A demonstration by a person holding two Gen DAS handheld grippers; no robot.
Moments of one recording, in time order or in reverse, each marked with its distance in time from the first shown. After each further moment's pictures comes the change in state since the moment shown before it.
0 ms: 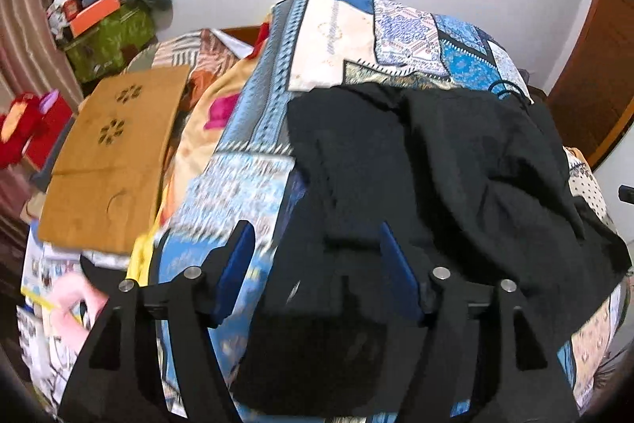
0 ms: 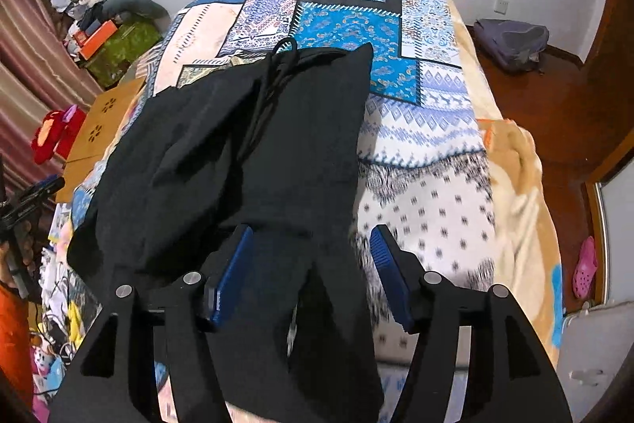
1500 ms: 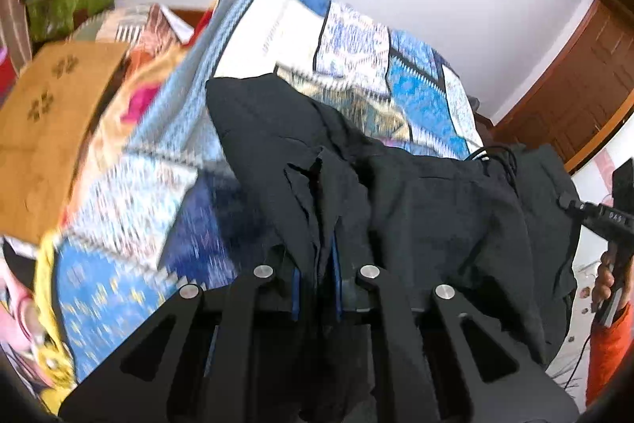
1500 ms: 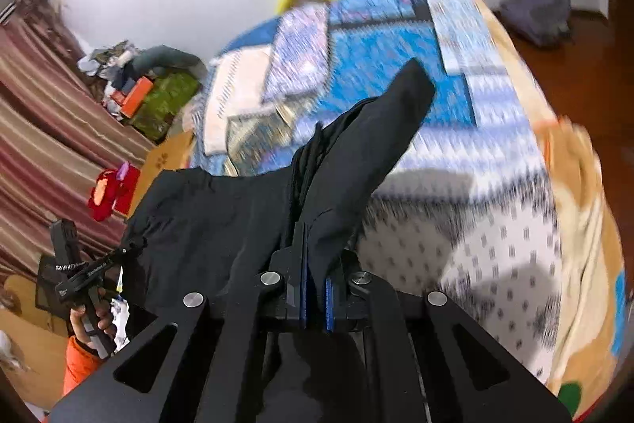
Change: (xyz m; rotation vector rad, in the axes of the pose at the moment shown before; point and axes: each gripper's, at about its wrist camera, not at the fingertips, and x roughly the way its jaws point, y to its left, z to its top) left arm 0.027 -0.042 0.049 -0.120 0.002 -0.258; right arm -0.003 0.003 0.052 0.143 -0.093 0.248
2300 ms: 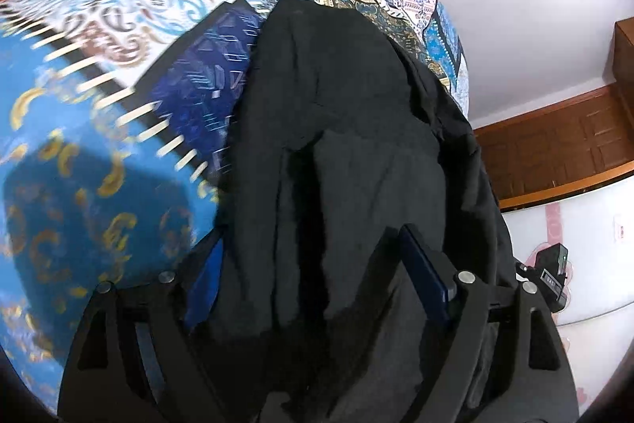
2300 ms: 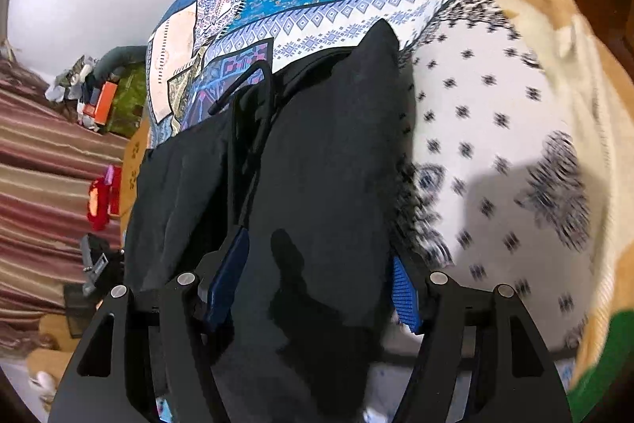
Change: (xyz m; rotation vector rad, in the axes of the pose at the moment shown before) left arm 0.083 0.085 -0.084 -0.351 0.228 -0.256; right arm 0.062 -0.089 -0.069 0.268 0.190 0.010
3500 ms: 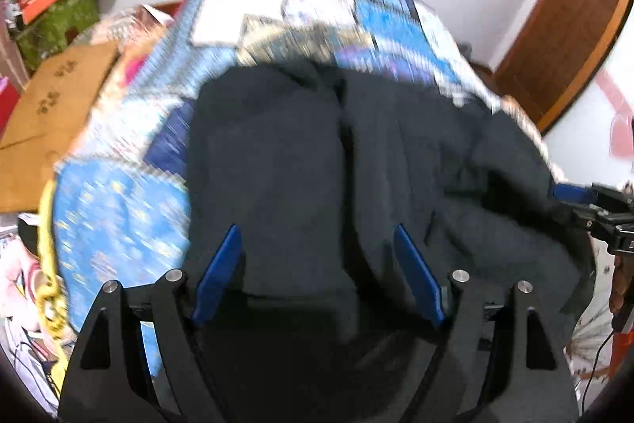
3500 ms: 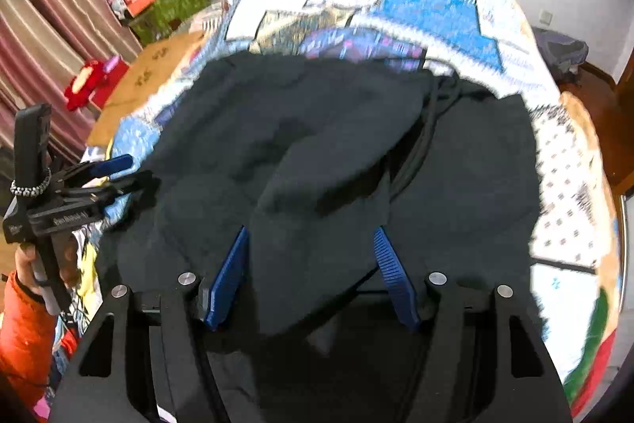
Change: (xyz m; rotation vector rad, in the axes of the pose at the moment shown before) left arm -0.057 -0.135 -0.088 0.483 -0.179 0.348; right arm 0.001 0.146 -0.096 -0.504 -0.094 -0.211
